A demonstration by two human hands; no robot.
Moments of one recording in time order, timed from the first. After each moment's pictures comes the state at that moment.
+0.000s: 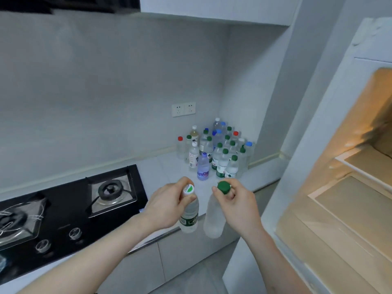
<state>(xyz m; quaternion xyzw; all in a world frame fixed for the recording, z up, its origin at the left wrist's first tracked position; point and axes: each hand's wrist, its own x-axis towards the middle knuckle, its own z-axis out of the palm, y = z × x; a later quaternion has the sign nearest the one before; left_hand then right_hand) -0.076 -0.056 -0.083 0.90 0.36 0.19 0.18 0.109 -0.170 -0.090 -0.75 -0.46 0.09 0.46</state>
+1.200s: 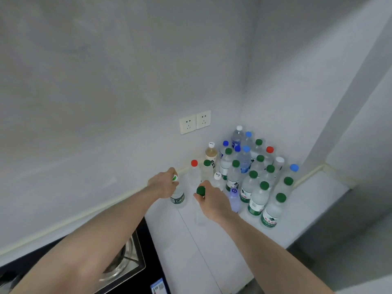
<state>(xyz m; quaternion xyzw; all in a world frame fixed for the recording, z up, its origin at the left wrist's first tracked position) 0.022 0.398 -0.172 0.85 0.50 -0.05 0.16 0.160 0.238 -0.185 -0.81 -0.52 0.17 0.22</state>
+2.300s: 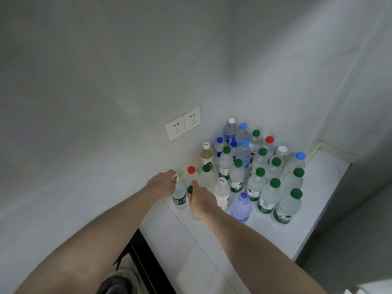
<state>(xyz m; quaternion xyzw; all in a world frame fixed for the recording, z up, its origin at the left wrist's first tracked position) 0.070 0.502 -0.200 0.88 0.45 -0.12 0.14 0.154 0.357 -0.234 -0.85 -0.44 0.22 0.20</state>
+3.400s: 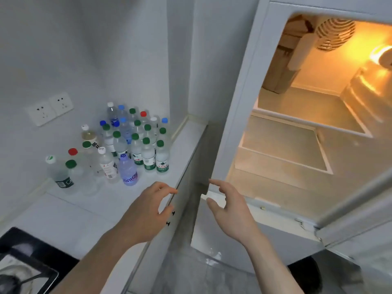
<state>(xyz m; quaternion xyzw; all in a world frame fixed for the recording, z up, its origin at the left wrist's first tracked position) 0.015 0.077 -0.135 0.95 0.04 0.04 0.32 0.098 -0.158 -0.126 -0.88 -0.19 0.09 0.42</state>
